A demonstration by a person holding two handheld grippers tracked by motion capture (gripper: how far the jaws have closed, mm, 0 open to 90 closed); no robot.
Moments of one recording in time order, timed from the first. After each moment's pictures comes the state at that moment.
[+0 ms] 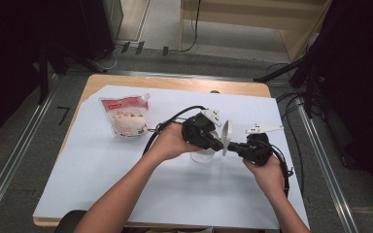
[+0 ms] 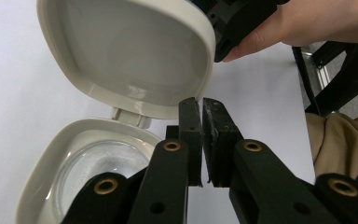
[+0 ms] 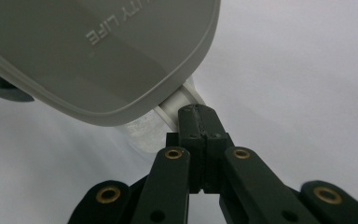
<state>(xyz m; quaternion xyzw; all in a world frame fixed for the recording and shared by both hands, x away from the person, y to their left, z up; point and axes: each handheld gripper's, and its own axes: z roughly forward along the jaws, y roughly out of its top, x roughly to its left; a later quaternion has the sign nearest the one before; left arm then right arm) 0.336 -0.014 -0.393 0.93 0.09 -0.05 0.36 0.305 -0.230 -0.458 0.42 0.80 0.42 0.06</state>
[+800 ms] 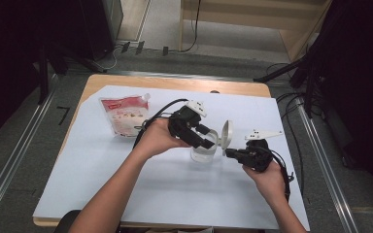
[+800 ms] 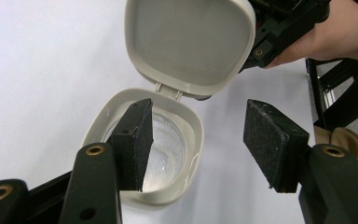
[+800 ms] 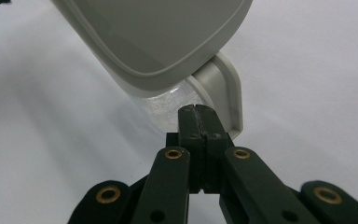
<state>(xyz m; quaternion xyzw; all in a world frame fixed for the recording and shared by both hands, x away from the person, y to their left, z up) 0.349 0.026 -0.386 0.91 0.14 -0.05 0.39 0.291 -0.229 -0.462 0.40 0.81 0.42 0.04</state>
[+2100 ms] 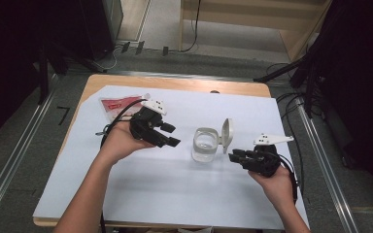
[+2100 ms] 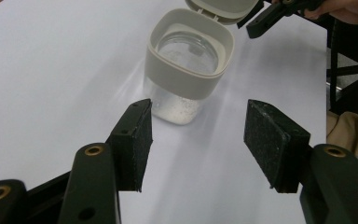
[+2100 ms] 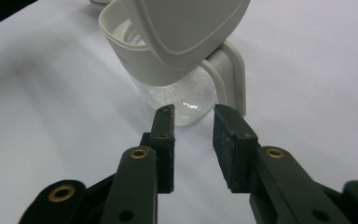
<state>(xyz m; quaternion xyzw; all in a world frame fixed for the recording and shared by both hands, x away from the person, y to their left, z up) 0.335 0.119 -0.384 0.90 0.21 -0.02 0.39 0.274 -0.247 -0.457 0.39 0.80 0.45 0.05</state>
